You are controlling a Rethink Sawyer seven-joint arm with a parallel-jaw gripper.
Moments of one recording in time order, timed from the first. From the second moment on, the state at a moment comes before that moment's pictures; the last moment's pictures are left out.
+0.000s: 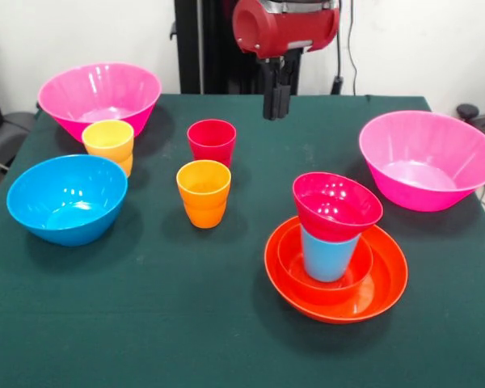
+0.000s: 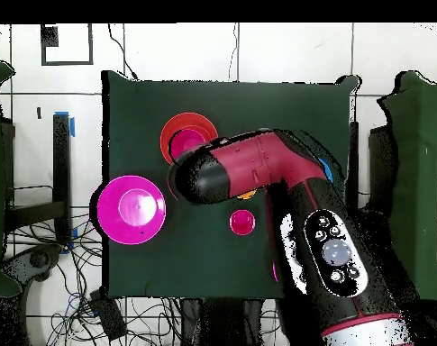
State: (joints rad) arm -0.53 -0.88 0.56 1.68 -0.59 0.71 1.40
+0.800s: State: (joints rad) arm -0.40 -0.83 0.45 1.66 -0.56 0.70 1.48
